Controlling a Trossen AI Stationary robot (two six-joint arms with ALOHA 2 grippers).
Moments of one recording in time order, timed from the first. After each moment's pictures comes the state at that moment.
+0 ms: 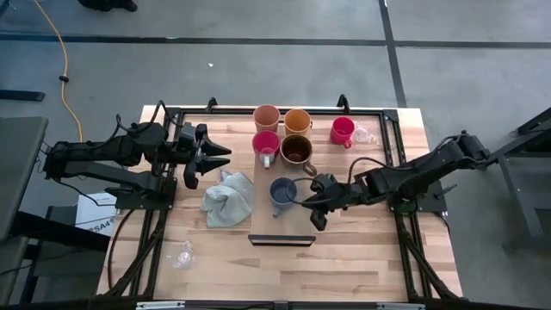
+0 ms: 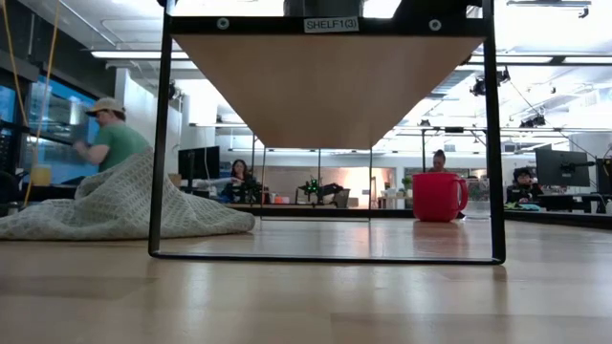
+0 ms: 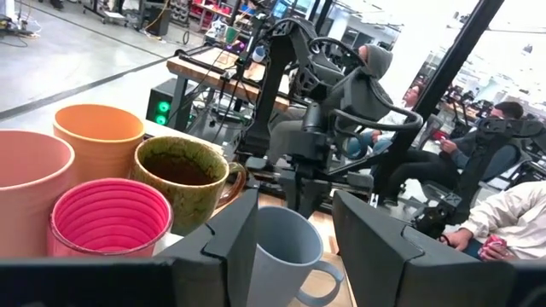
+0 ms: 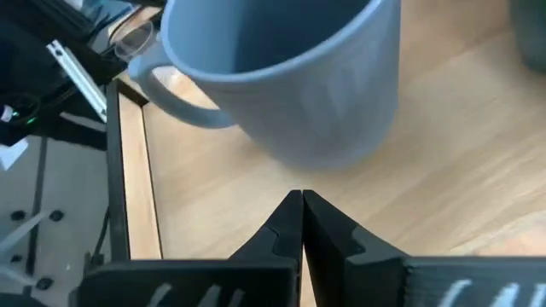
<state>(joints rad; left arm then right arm) 0.12 0.77 0.87 -0.18 0.01 -0.35 0.32 1.36 1.03 -0.37 0.25 0.73</state>
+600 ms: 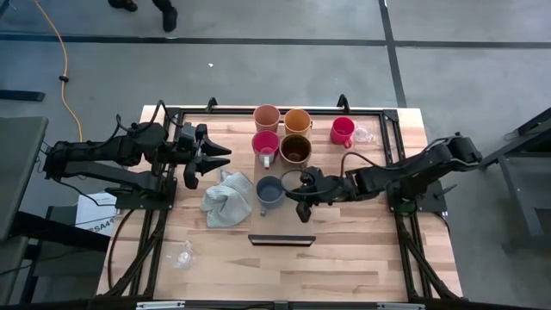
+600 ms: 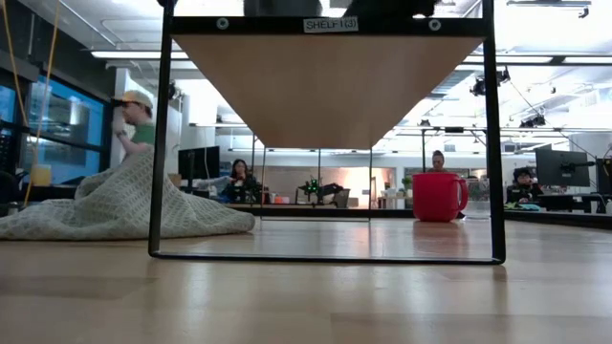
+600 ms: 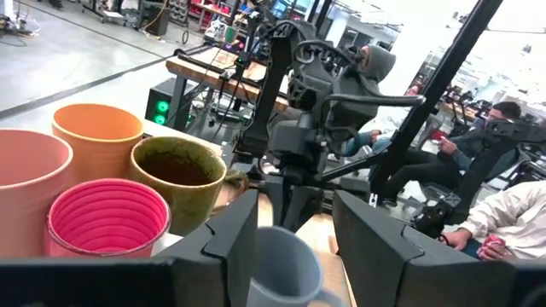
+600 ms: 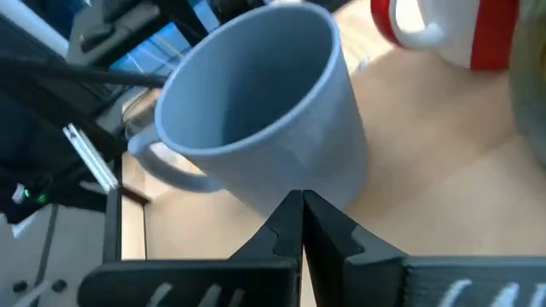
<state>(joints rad) 0.12 0.77 0.87 -0.18 0.01 -0.35 0.26 1.45 1.03 -0.11 0.31 0.69</state>
